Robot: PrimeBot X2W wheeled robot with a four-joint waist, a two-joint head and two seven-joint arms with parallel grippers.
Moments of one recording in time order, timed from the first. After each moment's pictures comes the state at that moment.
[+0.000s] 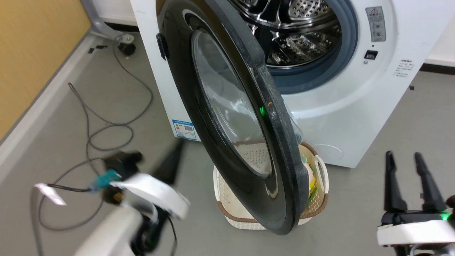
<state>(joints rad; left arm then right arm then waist) -0.41 0.35 -0.62 0.31 -0.92 0.00 -0.26 -0.02 -0.05 -0.11 0.00 0.25 0.13 -0.26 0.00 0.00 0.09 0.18</state>
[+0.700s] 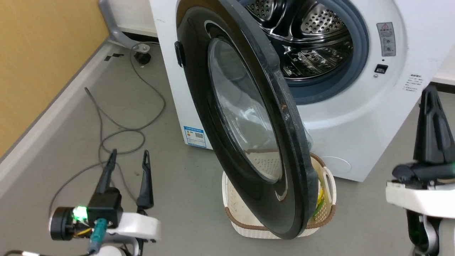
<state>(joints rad) -0.12 0.30 -0.28 0.06 -0.23 0.29 -0.26 -0.18 -0.05 -0.09 -0.21 0.16 0.13 -0.26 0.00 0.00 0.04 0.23</state>
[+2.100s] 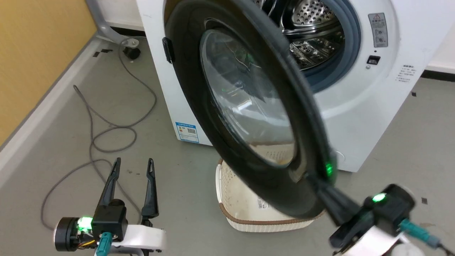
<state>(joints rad) -0.03 0.13 -0.12 0.01 -0.04 0.15 -0.26 -0.15 -0.38 0.47 0.01 0.34 0.13 -0.26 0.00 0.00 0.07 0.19</state>
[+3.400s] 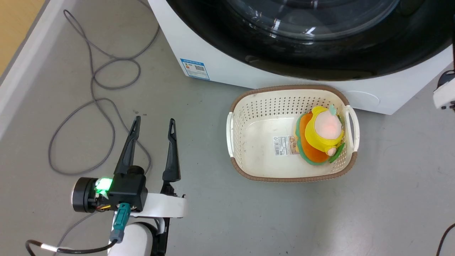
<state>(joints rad) -0.19 0.07 -0.18 -0.01 -0.02 0.16 -0.26 -0.85 -0.40 0.06 0.72 0.33 0.13 -0.26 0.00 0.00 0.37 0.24</state>
